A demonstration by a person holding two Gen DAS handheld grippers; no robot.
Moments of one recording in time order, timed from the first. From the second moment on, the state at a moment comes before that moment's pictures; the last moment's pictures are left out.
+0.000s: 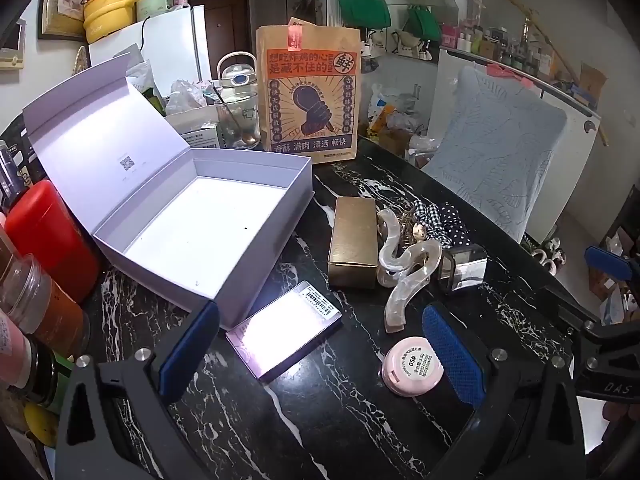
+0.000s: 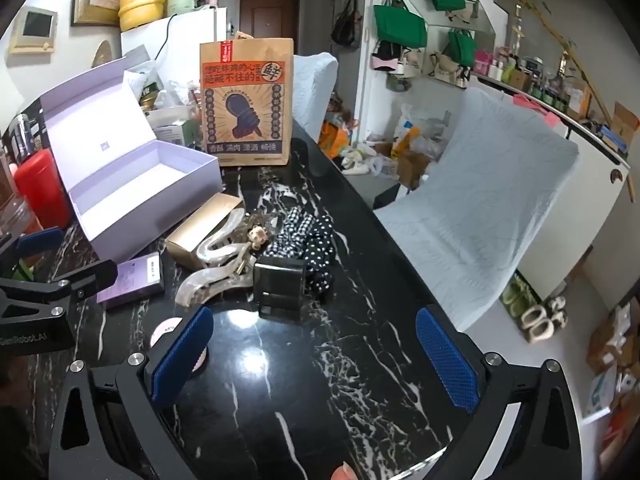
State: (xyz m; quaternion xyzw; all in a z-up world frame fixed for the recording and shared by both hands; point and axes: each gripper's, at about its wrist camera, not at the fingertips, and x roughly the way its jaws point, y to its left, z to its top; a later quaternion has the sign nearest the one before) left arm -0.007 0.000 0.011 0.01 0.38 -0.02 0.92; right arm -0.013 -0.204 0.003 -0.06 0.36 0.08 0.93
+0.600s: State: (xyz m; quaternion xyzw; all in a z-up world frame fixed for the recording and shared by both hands) left arm -0.010 -0.001 0.009 0.01 0.38 -0.02 0.92; right arm -0.013 -0.202 0.003 -0.06 0.36 0.08 0.93
